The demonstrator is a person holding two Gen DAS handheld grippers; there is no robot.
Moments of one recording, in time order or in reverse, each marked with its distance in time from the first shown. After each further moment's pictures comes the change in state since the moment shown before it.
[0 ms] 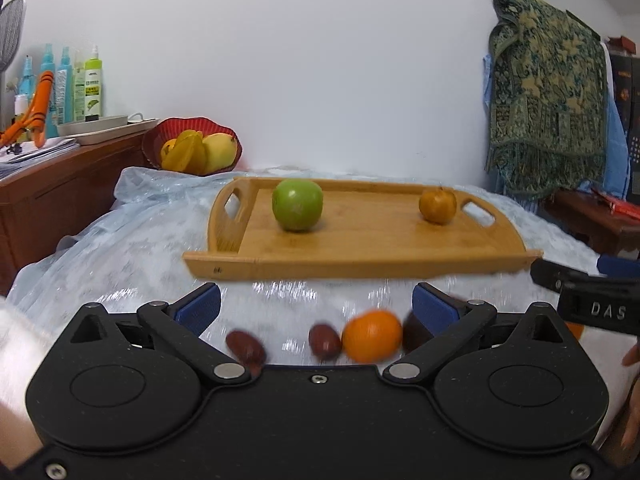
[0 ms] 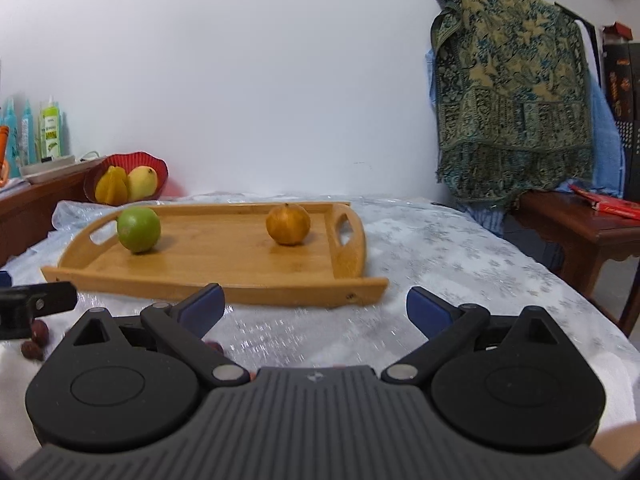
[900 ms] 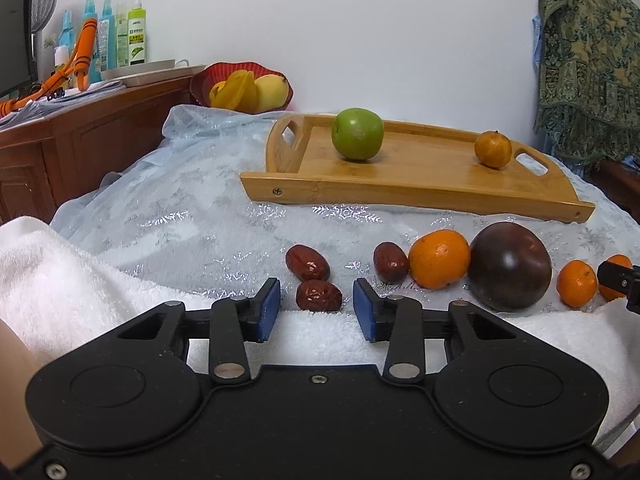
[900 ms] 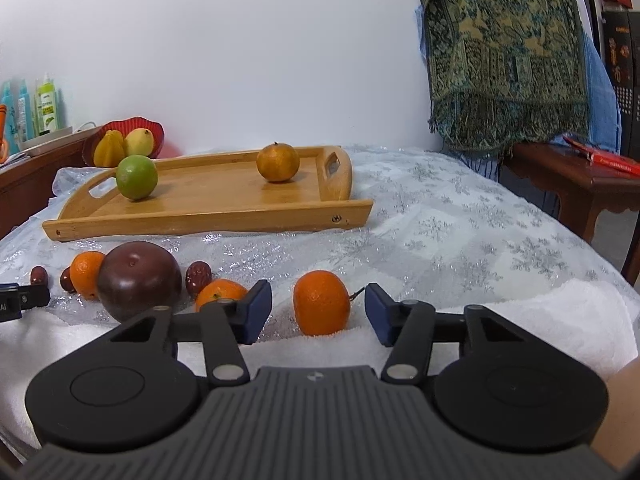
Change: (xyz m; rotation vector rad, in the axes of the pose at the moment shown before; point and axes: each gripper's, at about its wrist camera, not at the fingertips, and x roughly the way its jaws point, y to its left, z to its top) left arm 0.013 0.023 -0.027 -0.057 0.150 0.124; right arm -0.004 -0.013 -0.030 0.062 0.127 0.021
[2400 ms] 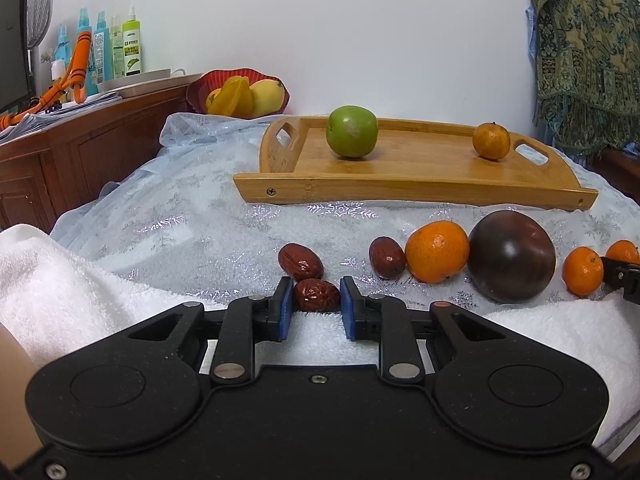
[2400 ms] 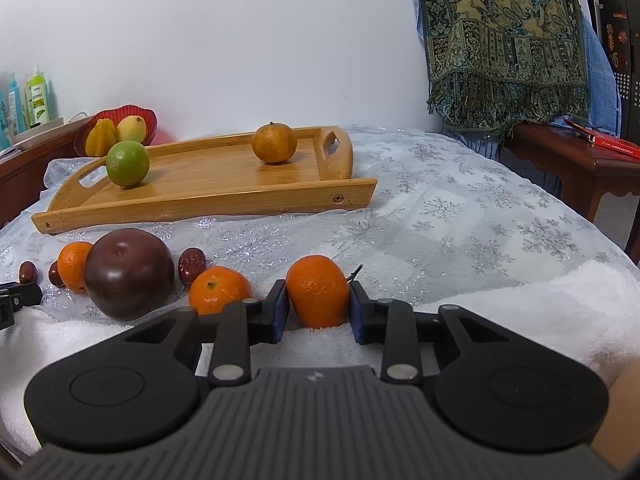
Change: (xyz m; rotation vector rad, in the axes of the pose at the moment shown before) left arm 0.002 -0.009 -0.007 0.047 -0.024 0.020; right arm 0.013 0.003 -0.003 0.006 0.038 -0.013
